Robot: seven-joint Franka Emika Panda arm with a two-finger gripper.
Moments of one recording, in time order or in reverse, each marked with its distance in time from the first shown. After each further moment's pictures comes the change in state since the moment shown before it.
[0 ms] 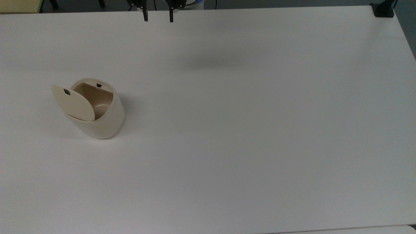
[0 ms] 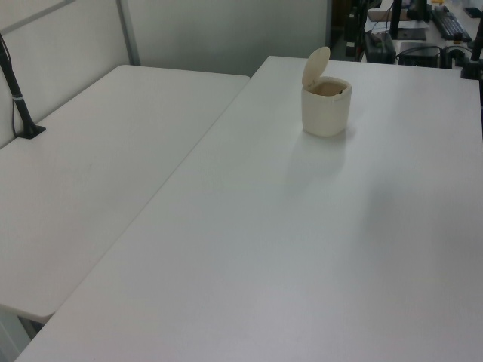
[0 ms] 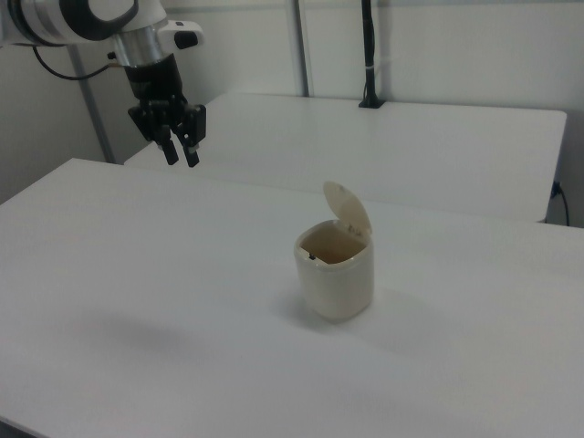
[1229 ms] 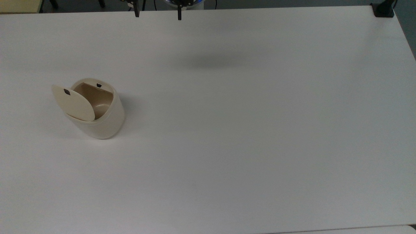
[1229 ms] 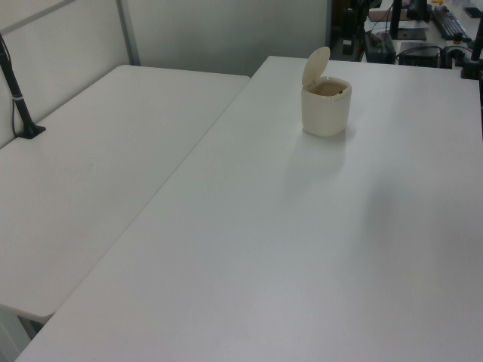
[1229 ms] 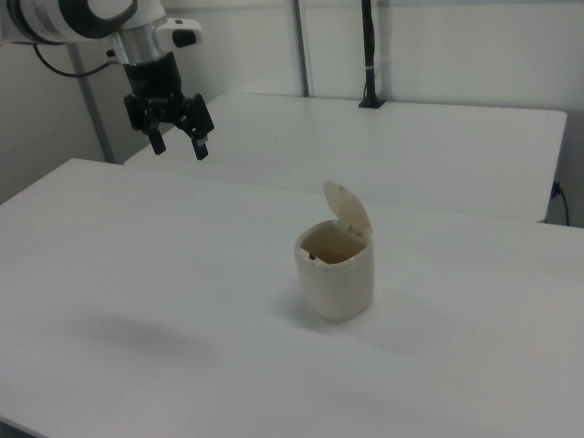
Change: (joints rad) arm 0.001 0.002 0.001 0.008 0.000 0.000 0.049
